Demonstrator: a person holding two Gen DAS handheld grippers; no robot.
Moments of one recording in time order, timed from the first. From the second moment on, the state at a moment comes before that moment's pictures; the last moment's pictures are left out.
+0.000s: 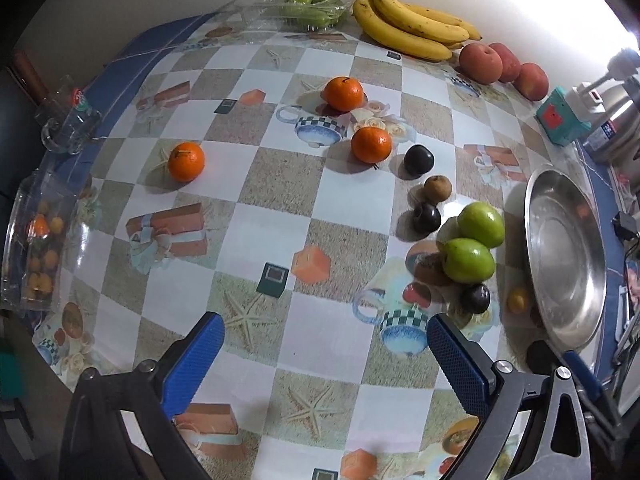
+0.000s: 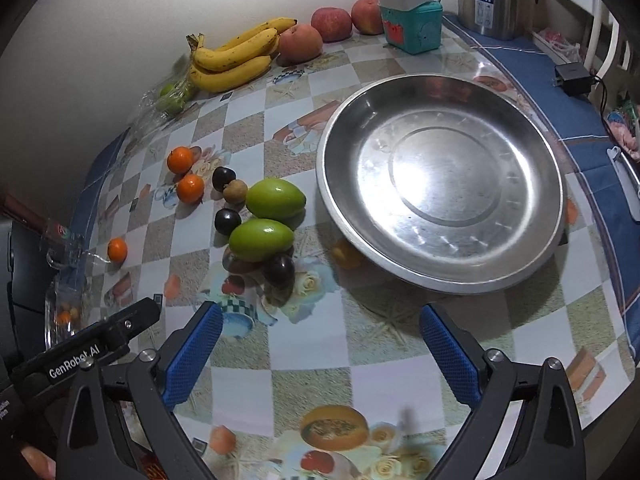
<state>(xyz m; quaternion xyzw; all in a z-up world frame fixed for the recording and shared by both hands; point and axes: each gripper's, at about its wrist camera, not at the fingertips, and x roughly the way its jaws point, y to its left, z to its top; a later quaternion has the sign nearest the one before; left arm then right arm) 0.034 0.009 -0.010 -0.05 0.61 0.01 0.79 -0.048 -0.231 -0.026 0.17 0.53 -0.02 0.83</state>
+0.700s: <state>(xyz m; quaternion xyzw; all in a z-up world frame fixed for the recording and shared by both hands) 0.084 -0.021 -0.027 -0.07 0.64 -0.02 0.77 -0.008 -0.234 -0.063 0.19 0.58 -0.07 0.79</state>
